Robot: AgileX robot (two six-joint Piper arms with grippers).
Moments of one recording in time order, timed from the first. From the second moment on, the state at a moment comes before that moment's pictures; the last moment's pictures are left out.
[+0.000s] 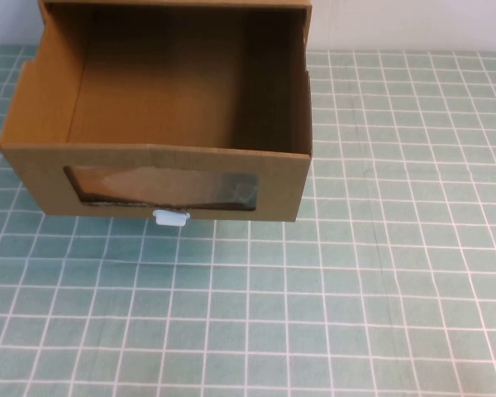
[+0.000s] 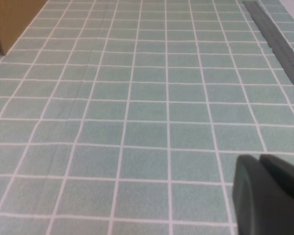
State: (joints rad) right arm 0.03 -0.01 0.03 0.02 0.35 -0.06; left arm -0.24 -0.01 0.03 0.06 0.37 0.03
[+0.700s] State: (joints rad) right arm 0.03 -0.01 0.03 0.02 0.35 -0.07; left arm -0.24 -0.01 0.03 0.06 0.37 0.03
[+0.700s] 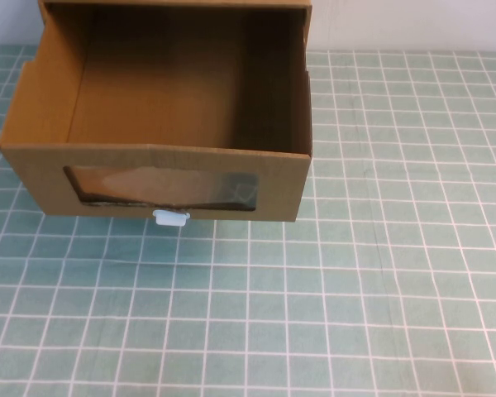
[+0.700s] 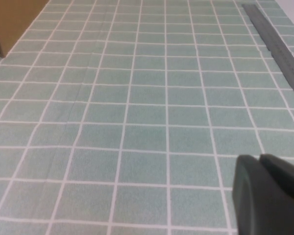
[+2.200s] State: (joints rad) right arm 0.03 -0.01 -0.28 0.02 -0.71 0.23; left arm -0.24 -0.02 -0.28 0.05 -0.64 -0.12
